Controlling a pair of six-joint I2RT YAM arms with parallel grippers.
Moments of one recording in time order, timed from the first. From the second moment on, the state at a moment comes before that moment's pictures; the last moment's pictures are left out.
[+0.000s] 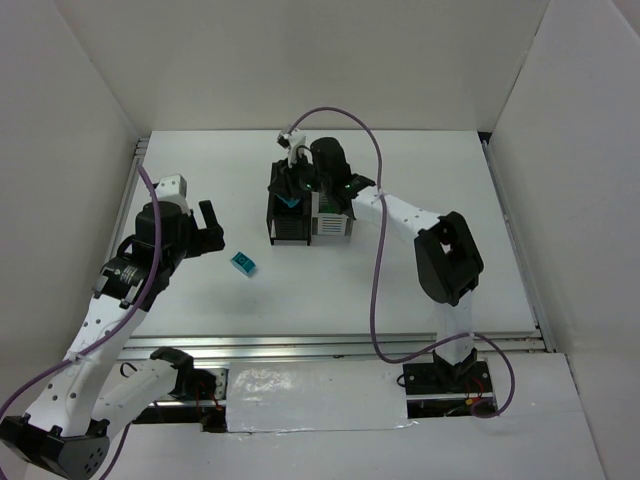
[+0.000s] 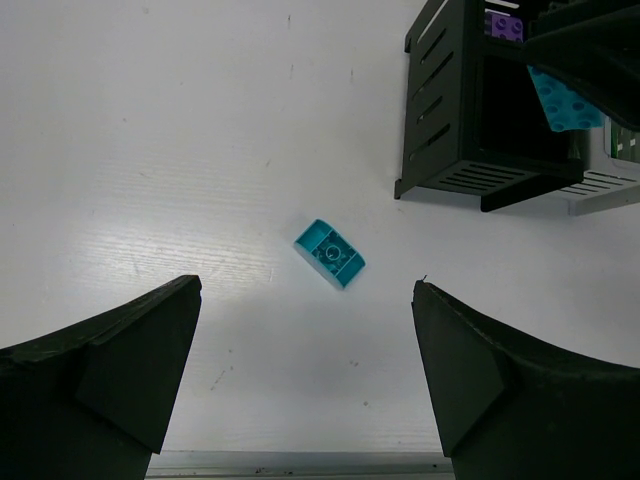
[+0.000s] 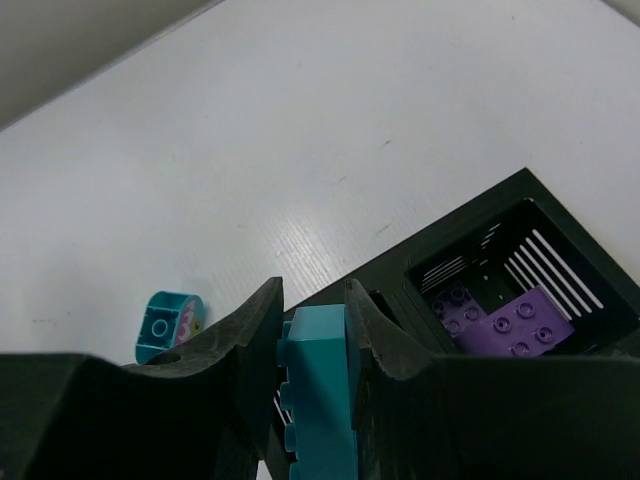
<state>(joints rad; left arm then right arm) -0.30 0.85 1.00 -0.70 -0.25 -0.38 0.63 1.96 1.58 0.10 -0.40 0.02</state>
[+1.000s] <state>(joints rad) -0.27 0.85 1.02 -0.82 -0.54 -0.54 0.96 1.91 1.59 -0.10 -0.09 0.11</state>
